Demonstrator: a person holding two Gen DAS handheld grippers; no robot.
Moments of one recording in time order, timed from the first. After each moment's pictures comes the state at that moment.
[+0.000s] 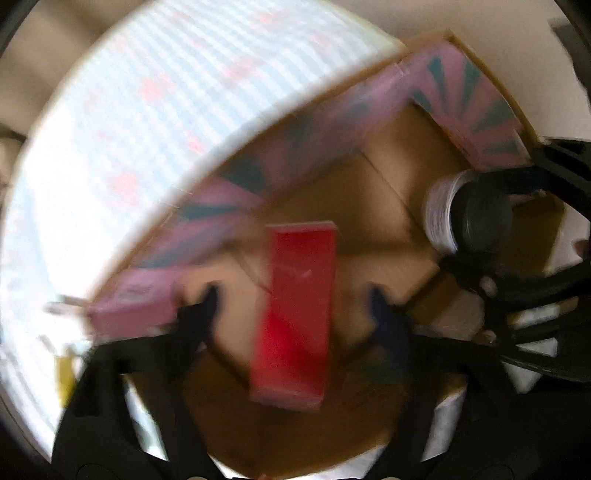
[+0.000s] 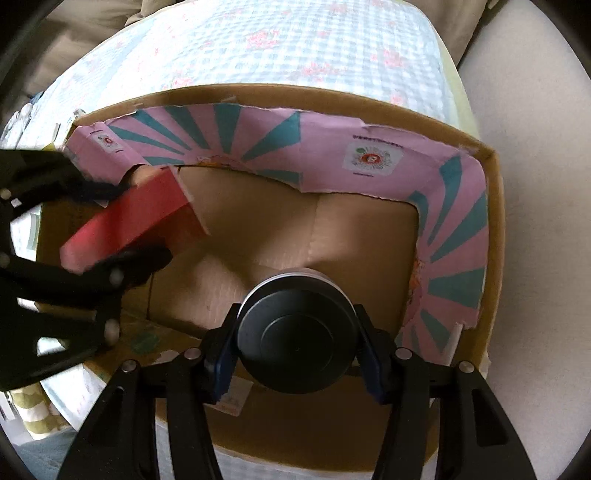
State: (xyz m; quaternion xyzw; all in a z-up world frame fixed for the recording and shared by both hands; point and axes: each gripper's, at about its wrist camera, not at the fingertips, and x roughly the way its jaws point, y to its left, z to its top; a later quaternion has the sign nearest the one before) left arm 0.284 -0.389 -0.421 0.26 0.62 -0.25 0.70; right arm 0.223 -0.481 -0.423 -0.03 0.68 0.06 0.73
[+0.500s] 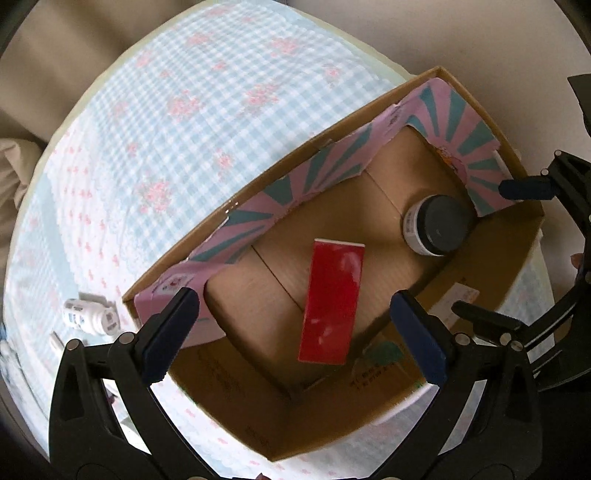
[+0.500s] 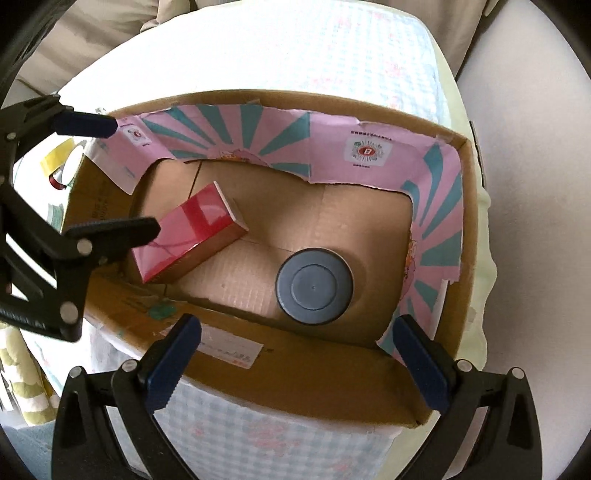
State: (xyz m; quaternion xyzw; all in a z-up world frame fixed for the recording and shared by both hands) left arm 0.278 -0.379 -0.399 0.24 0.61 -0.25 0.71; right arm 0.184 -0.482 -0.393 -0.03 0.66 0.07 0.75
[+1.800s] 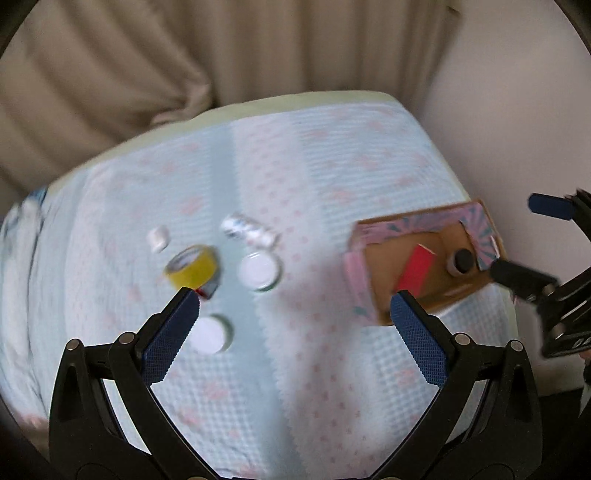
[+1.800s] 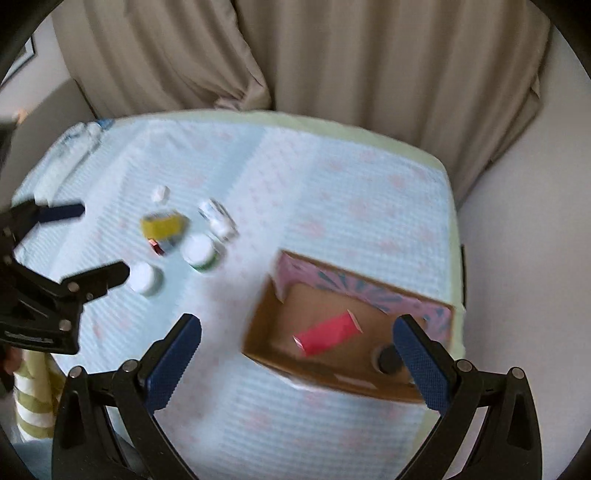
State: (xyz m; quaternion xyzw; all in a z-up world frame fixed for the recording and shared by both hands) left arm 0.204 -0.105 -0.199 0.05 0.52 -0.09 0.85; right arm 0.175 -0.302 -0.181 -0.08 0.52 0.09 0.84
